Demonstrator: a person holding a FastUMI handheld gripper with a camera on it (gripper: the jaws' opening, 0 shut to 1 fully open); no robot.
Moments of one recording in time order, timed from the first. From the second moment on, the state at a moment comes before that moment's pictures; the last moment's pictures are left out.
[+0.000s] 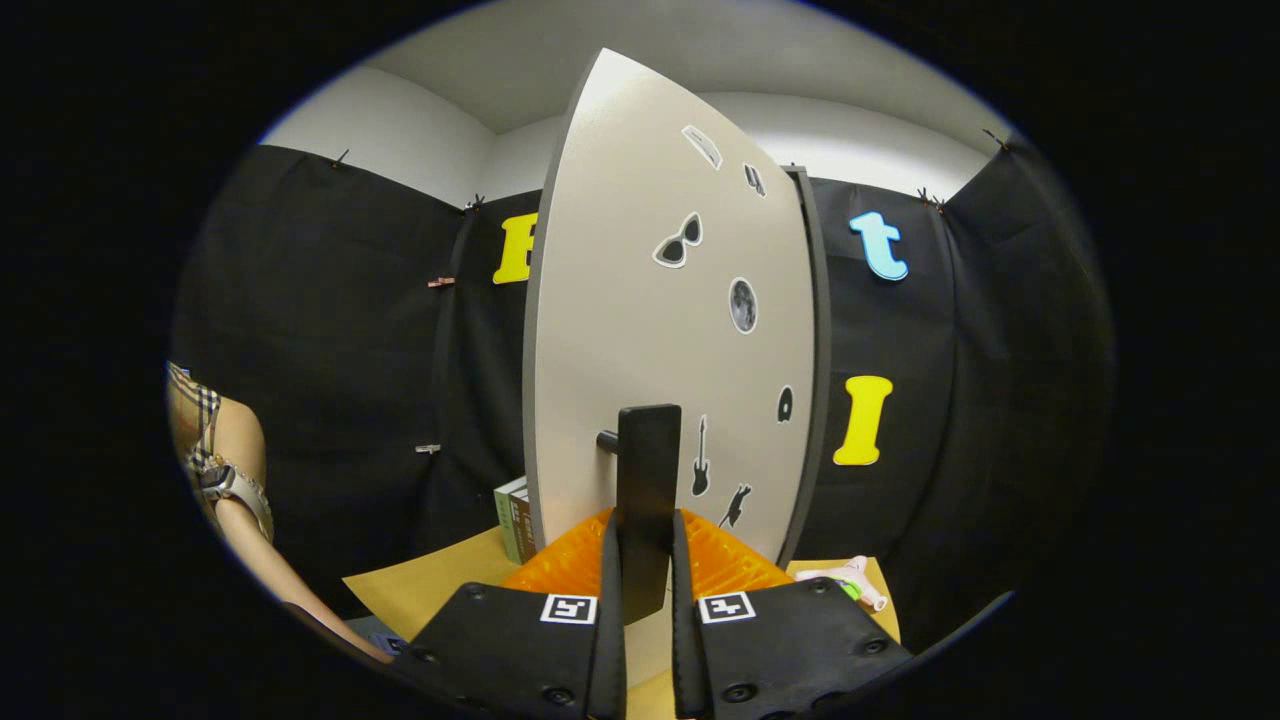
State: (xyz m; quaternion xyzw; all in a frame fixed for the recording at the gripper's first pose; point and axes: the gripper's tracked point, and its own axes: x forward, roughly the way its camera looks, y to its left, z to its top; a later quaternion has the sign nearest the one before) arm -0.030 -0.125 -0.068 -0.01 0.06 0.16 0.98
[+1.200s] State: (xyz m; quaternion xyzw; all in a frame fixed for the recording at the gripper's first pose) arm -0.117 -0.181 -0.027 -0.10 0.00 0.01 0.99
